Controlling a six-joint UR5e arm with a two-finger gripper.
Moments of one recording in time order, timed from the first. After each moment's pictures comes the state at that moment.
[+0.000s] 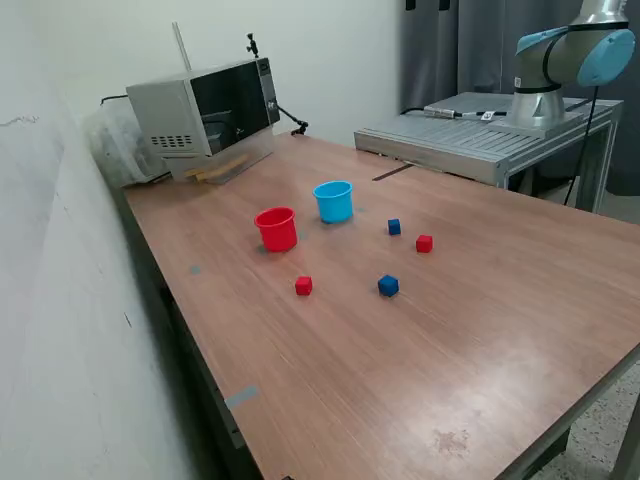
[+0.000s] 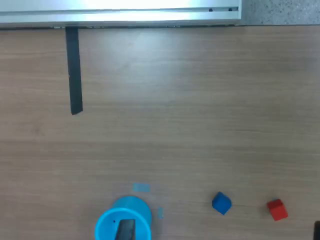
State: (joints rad) arm -0.17 -1.73 1.69 -1.57 -1.67 2.98
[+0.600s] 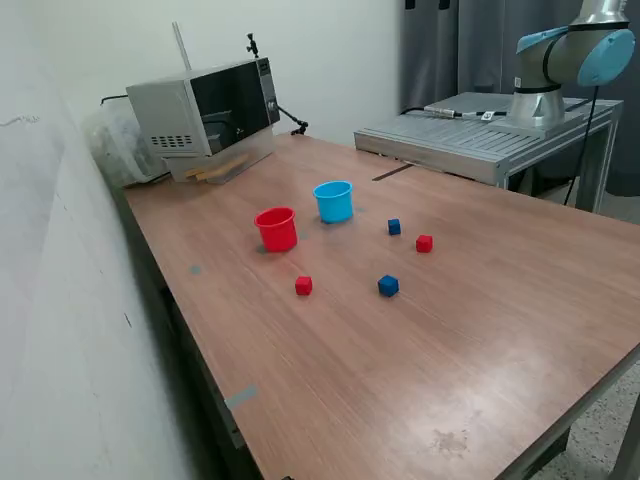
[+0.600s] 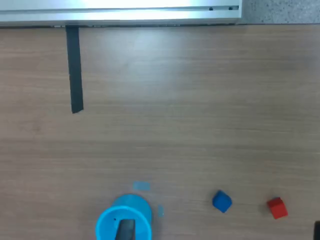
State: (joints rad) arm -0.17 -1.73 1.68 -1.57 -1.67 2.98
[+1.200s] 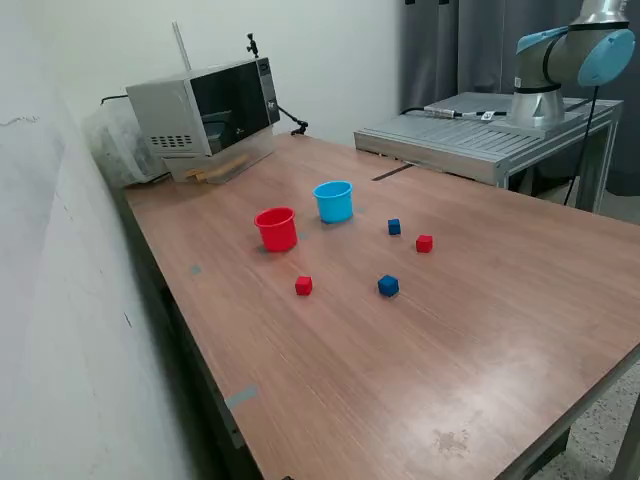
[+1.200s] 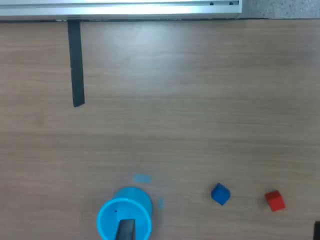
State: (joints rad) arm -0.16 -1.75 1.68 -1.58 -1.67 2.98
